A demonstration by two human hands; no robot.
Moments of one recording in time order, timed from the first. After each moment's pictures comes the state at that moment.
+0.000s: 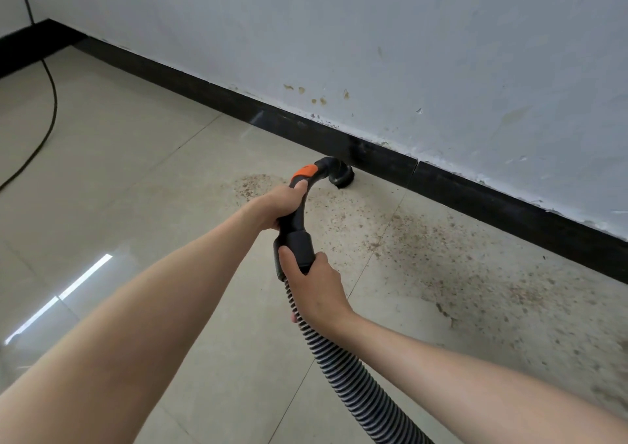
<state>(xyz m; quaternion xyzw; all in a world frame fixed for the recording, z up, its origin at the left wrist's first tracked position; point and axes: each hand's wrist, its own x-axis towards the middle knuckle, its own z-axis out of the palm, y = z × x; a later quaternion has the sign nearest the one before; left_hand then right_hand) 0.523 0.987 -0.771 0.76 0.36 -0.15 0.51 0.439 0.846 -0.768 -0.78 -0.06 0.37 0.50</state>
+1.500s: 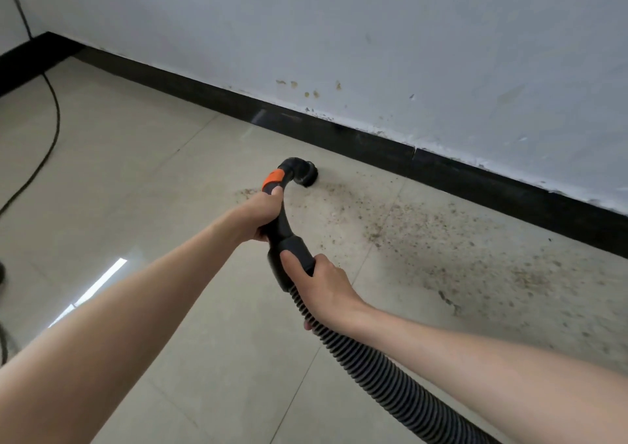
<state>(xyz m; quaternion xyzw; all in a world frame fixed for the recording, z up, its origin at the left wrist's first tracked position) 0.497 0.989 -0.769 0.74 0.43 -0.13 0.50 0.444 0.825 -0.762 -0.78 -0.12 0.43 0.44</state>
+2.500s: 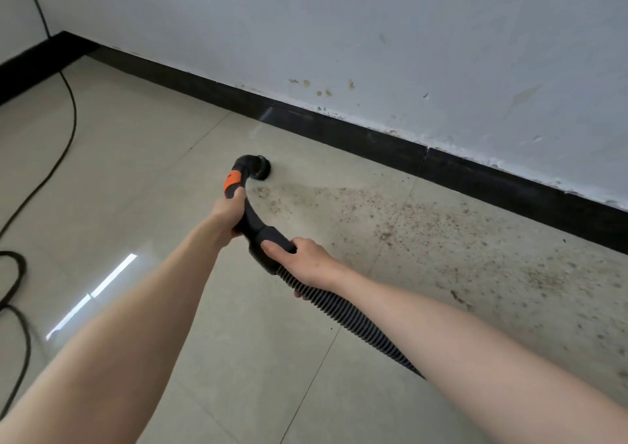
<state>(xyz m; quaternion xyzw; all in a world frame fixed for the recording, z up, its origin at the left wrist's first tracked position) 0.466 1.045 -0.779 0.63 0.52 0.02 0.58 0.468 0.875 -0.781 -0.76 -0.19 0.47 0.40</state>
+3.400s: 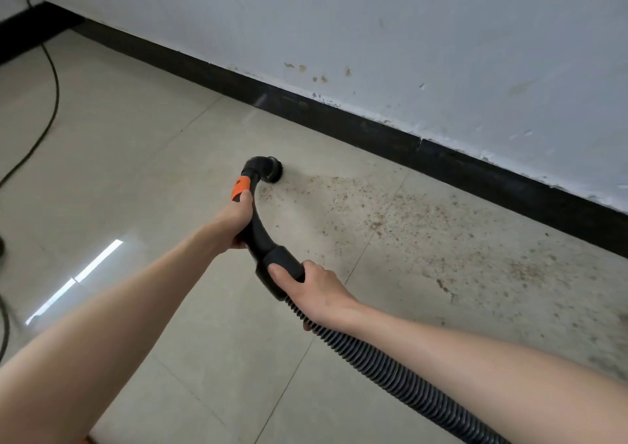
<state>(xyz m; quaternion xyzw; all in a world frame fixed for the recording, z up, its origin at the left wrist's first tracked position) 0.446 1.013 -0.784 0.67 0.51 -0.09 0.54 0.424 0.829 -0.781 -0.80 -0.18 0.44 0.36</state>
